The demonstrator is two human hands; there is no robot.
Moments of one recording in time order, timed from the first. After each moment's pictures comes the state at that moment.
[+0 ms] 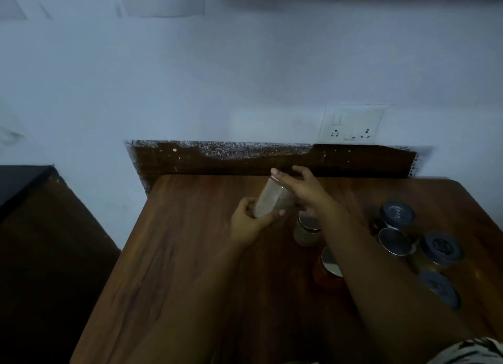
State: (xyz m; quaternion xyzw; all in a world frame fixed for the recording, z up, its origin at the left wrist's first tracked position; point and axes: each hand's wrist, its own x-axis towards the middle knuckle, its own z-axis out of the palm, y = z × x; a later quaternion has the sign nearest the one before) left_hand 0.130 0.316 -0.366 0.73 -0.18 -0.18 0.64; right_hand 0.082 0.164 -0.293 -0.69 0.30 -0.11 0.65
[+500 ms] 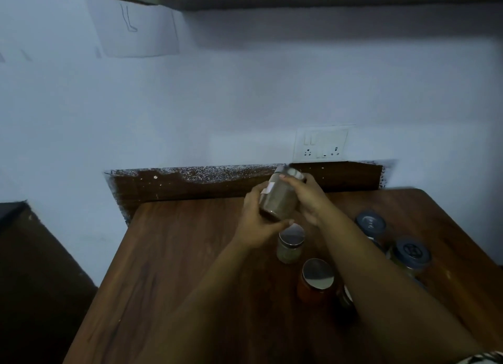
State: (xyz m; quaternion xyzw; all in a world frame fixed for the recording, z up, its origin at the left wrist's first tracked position) left_hand 0.115 0.267 -0.319 0.69 -0.39 -0.11 0.60; right_hand 0.046 0.134 -0.258 -0.58 0.27 -0.20 0.74
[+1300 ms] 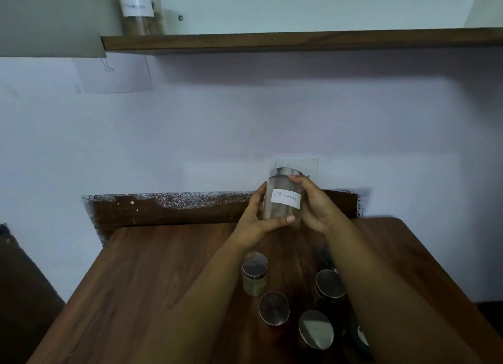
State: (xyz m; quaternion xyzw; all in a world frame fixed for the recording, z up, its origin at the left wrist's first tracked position) left_hand 0.049 0.169 -0.247 0.55 -0.33 -0.30 0.71; right_hand -0.015 0.027 -0.210 -0.53 0.14 -0.17 0.82
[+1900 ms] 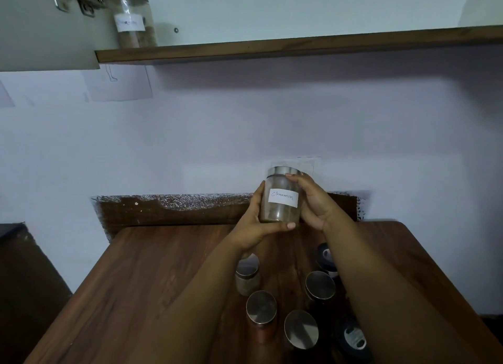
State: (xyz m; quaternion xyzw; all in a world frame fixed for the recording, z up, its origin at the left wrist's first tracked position) left_hand 0.011 0.151 -0.234 0.60 -0.37 -0.26 0.66; right_hand -0.041 -0.002 -0.203 -0.54 0.10 -0.17 0.82
